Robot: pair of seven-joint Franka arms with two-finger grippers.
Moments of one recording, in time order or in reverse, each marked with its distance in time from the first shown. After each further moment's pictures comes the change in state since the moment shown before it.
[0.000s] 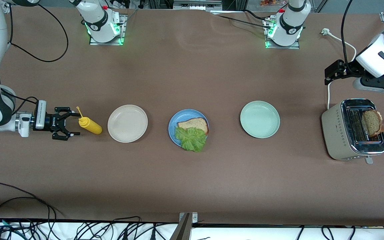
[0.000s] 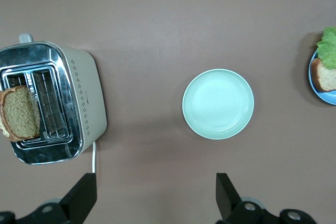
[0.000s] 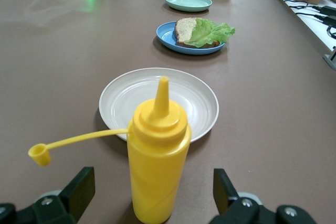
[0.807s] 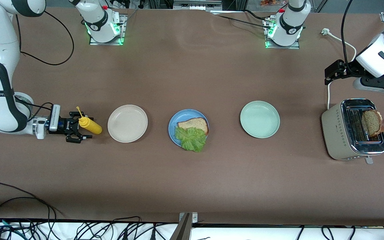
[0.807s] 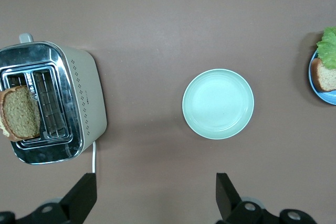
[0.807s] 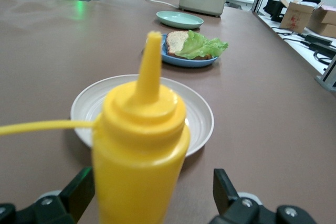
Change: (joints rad) left arm 0.000 0.000 0.000 0.000 0.000 0.000 0.000; right arm -0.003 0.100 0.051 0.000 0.126 0.026 -0.122
